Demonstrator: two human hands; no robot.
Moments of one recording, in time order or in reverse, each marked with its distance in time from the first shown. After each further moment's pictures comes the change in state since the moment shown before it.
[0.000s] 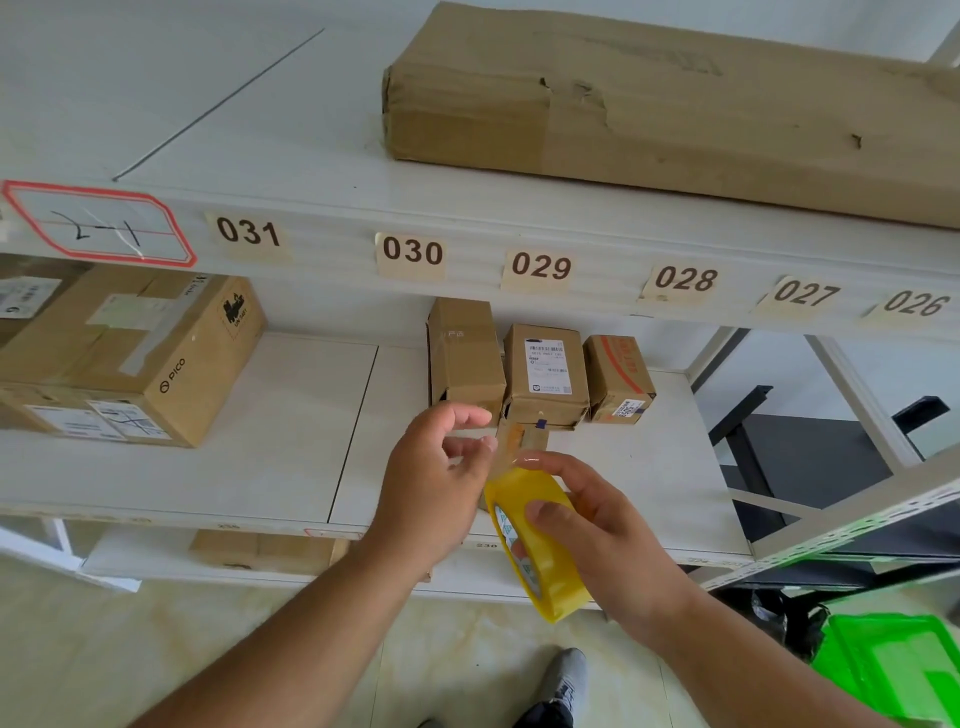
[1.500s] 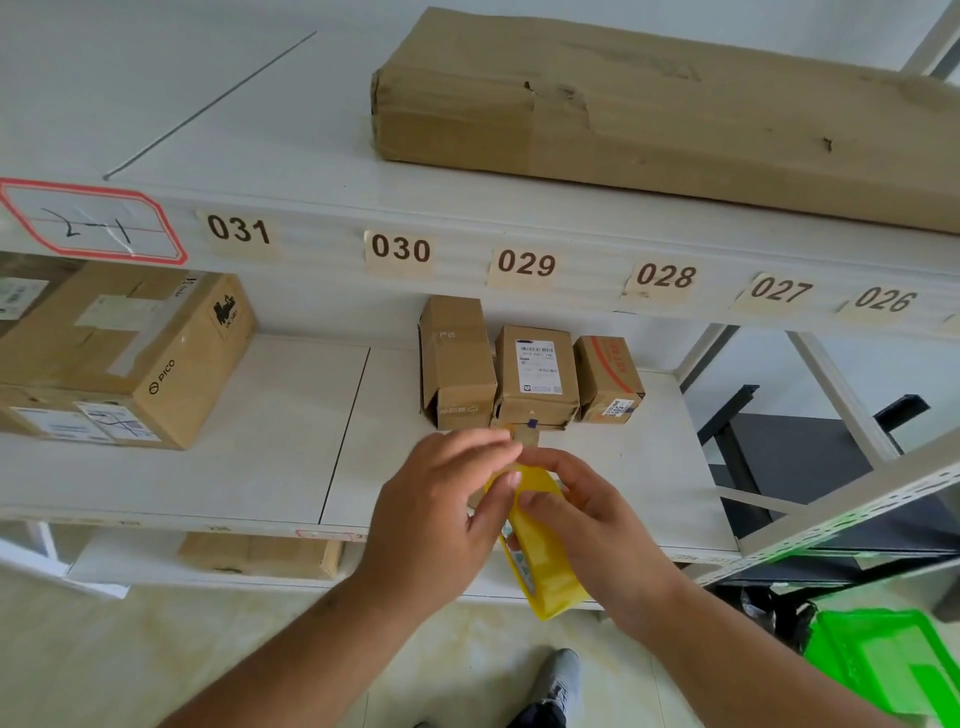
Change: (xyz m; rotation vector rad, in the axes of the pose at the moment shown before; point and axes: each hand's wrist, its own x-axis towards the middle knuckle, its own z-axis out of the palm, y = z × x) left_hand -0.020 -0.020 0.003 0.390 0.028 0.584; right_hand 0.002 0.006 -0.001 0.085 0.083 0.057
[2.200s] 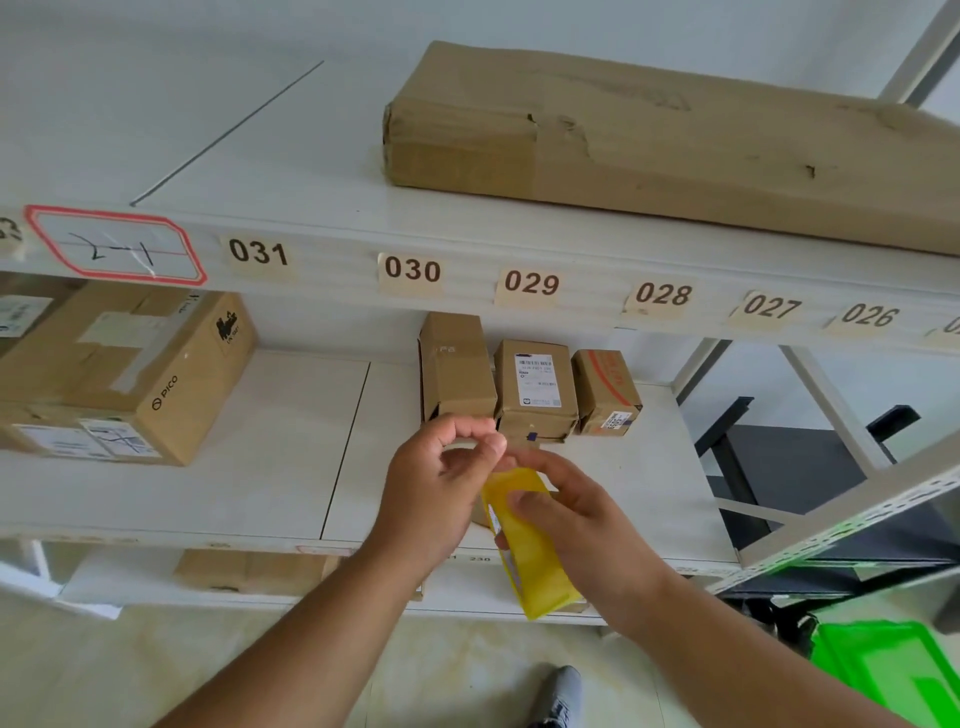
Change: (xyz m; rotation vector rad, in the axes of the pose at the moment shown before) left_hand 0.028 0.003 -0.002 -0.730 0.025 -0.529; right_hand 0.001 -0.015 0.012 0.018 -0.053 0.012
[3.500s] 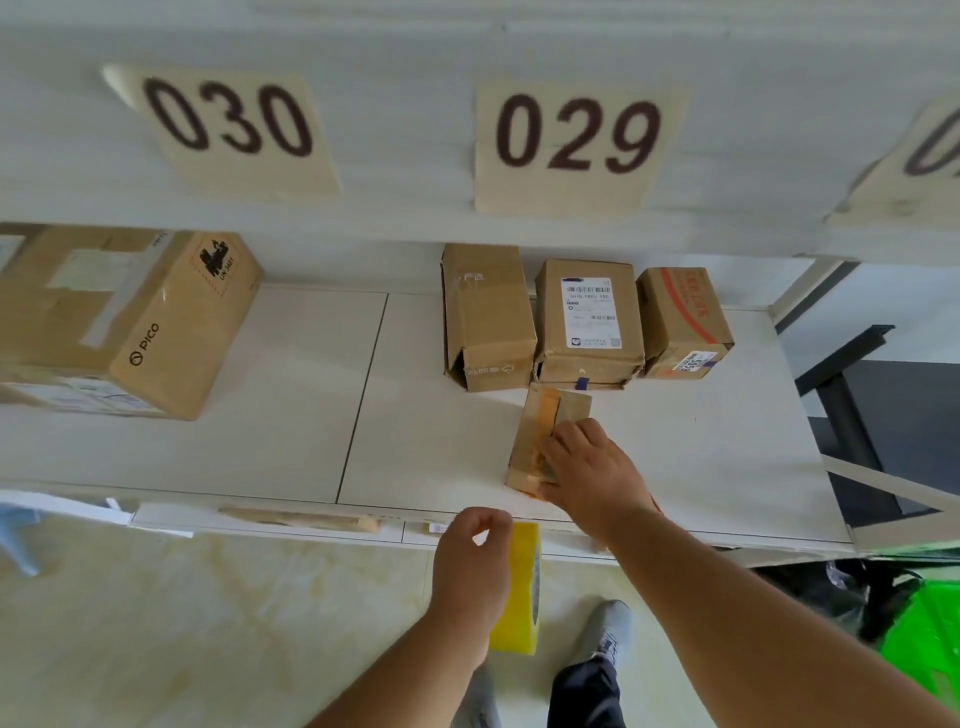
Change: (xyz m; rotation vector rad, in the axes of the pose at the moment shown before) left_hand 0.001 -0.168 0.042 0.197 0.250 -0.683; right_hand 0.200 0.175 -0.071 -1.551 -0.035 -0.336
